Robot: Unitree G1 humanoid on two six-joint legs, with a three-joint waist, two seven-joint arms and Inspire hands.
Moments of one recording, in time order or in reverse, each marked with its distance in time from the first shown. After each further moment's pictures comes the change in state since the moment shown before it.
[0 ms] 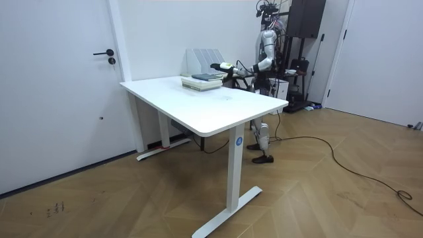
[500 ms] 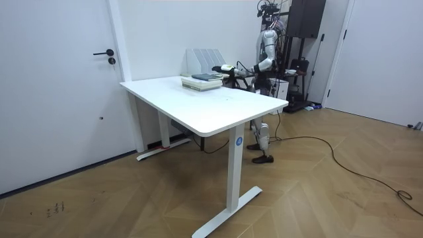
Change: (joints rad) left arm 0.000 -0.029 -0.072 0.000 0.001 0.036 -0.069; right arm -0.003 0.000 0.000 -0.002 -0.020 -0.003 0.009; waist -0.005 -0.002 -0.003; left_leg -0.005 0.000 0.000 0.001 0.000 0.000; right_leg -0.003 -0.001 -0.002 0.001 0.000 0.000
